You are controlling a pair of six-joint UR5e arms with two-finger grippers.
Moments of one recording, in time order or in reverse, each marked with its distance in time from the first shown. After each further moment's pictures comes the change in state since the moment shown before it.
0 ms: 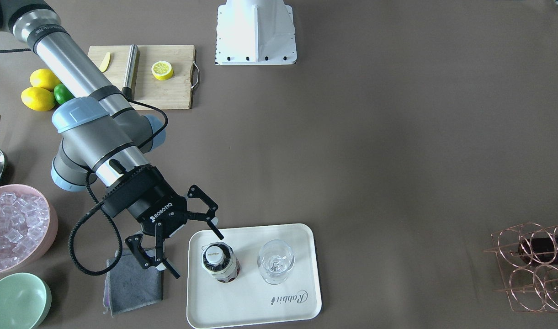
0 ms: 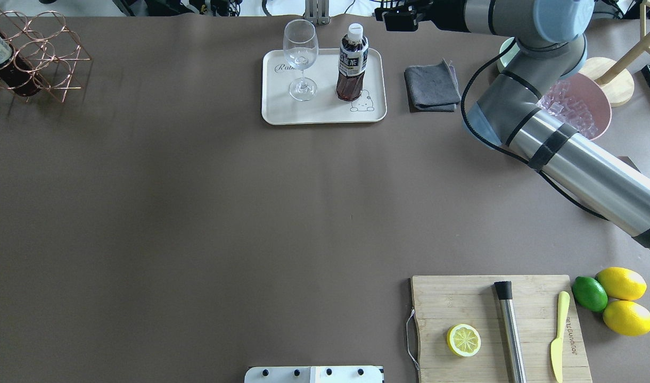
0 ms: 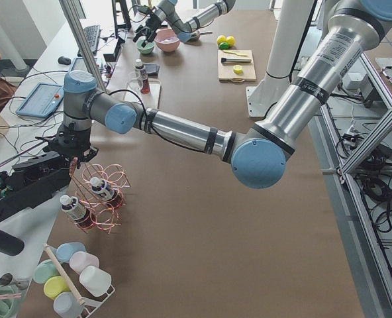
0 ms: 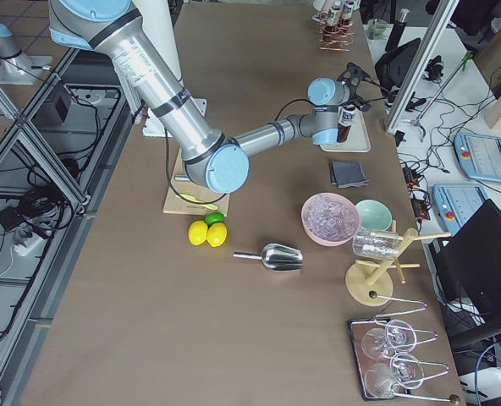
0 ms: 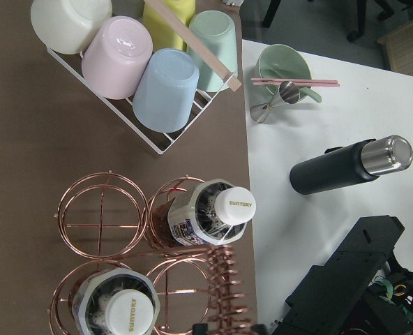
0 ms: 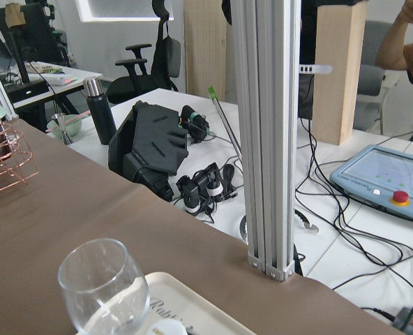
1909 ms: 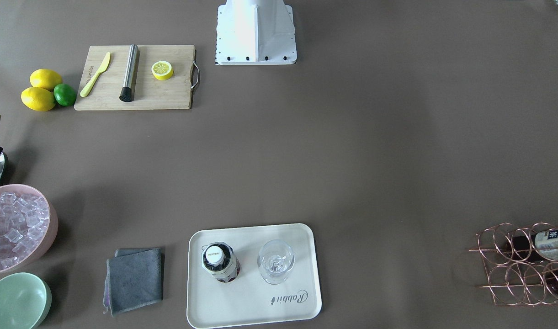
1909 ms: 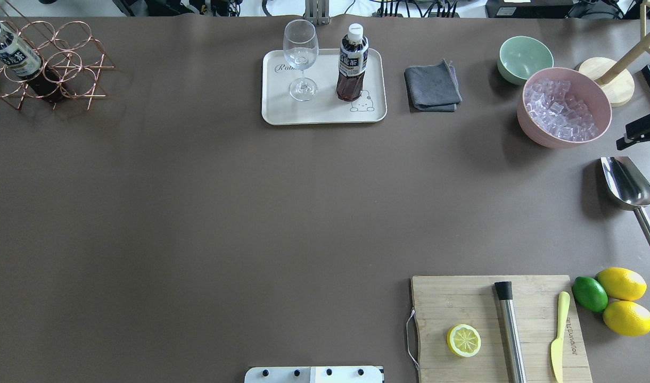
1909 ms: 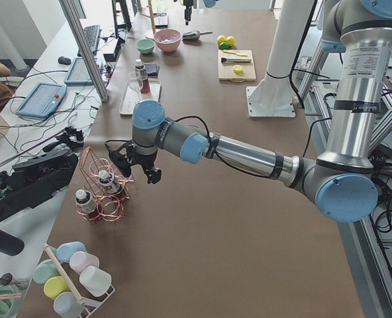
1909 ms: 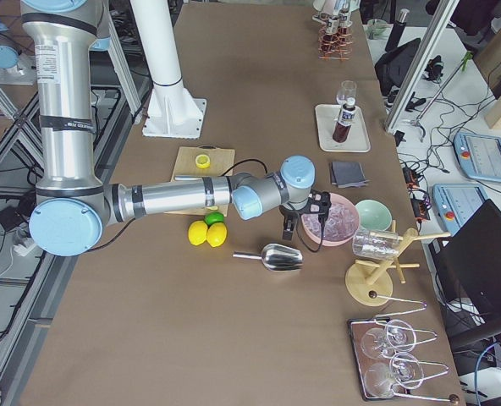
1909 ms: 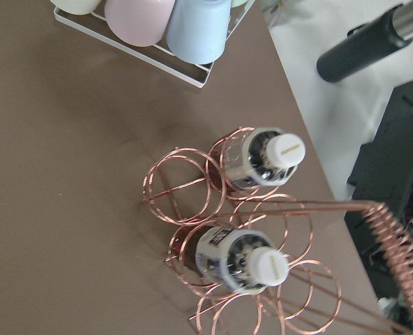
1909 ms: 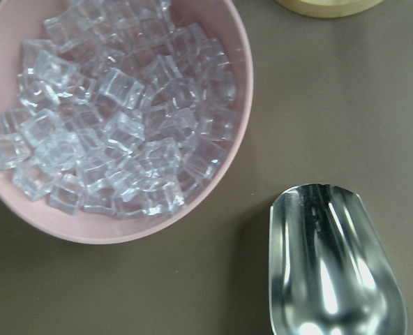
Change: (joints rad) left arm -0.026 0.497 -0.479 0.018 -0.316 0.821; right arm 0.335 -0.713 0.512 -1.022 0.542 -0.001
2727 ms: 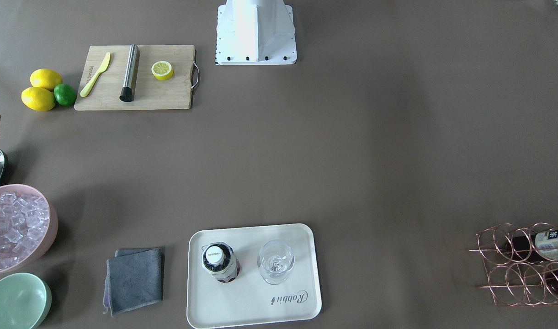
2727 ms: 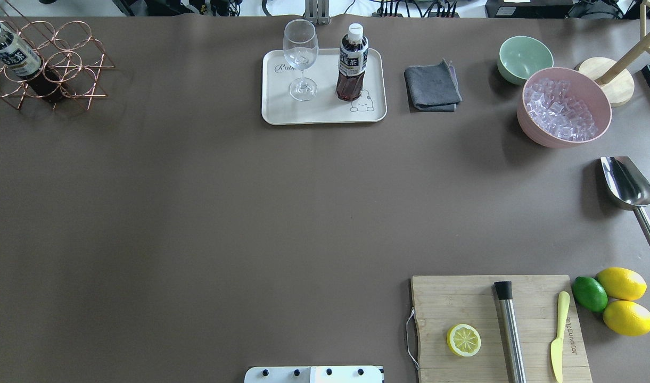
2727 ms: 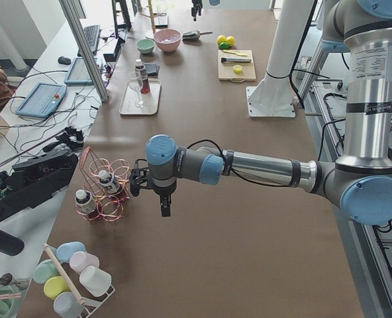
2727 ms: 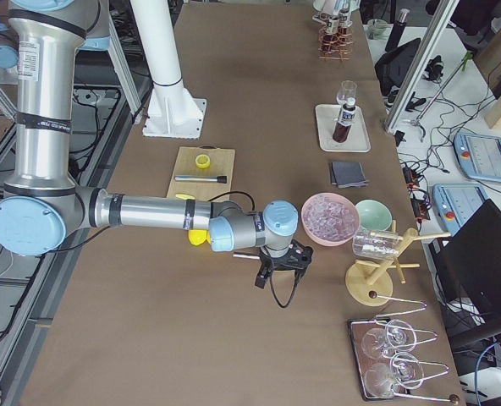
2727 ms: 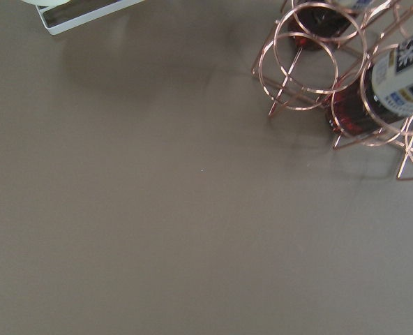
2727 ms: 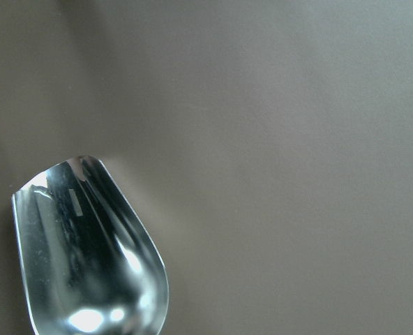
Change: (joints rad) left arm 0.016 0.118 0.031 0.101 -0.002 0.830; right arm 0.092 -0.114 -0.083 -0.080 -0.079 -0.025
